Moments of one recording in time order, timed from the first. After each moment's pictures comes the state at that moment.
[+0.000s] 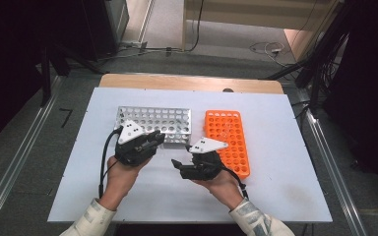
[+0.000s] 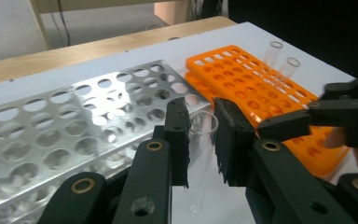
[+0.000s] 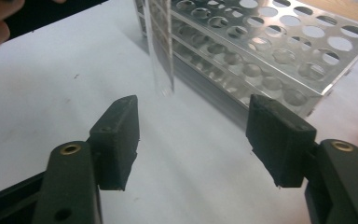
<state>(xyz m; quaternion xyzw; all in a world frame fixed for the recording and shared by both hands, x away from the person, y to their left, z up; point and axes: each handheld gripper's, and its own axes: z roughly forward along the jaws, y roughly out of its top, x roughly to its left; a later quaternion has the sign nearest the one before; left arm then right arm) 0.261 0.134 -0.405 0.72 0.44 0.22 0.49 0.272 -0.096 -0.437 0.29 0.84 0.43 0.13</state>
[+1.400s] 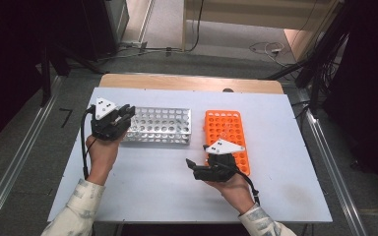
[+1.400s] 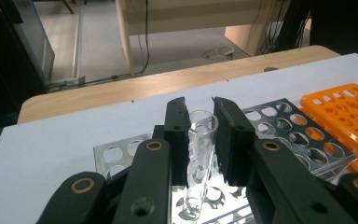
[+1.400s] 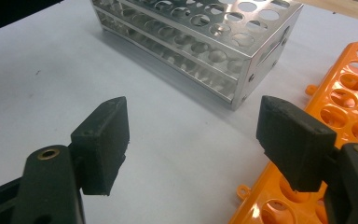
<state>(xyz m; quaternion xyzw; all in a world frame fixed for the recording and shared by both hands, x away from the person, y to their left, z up) 0.306 0.189 -0.400 0.66 0.50 0.33 0.45 0.269 -0.129 -0.439 0.34 0.83 0.42 0.16</state>
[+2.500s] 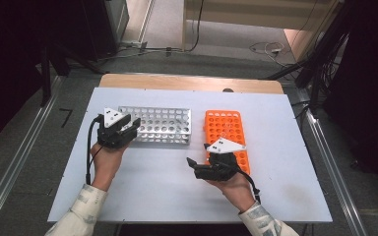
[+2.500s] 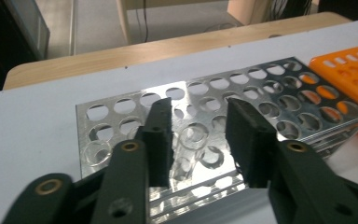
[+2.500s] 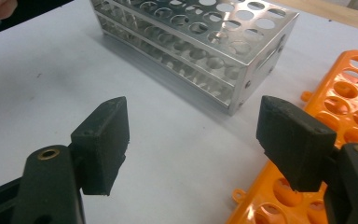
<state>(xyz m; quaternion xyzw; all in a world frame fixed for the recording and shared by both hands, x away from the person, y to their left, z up) 0.299 0.181 -0.425 0.67 0.51 0.31 0.44 0.270 -0.132 -0.434 0.34 0.82 0.43 0.16</state>
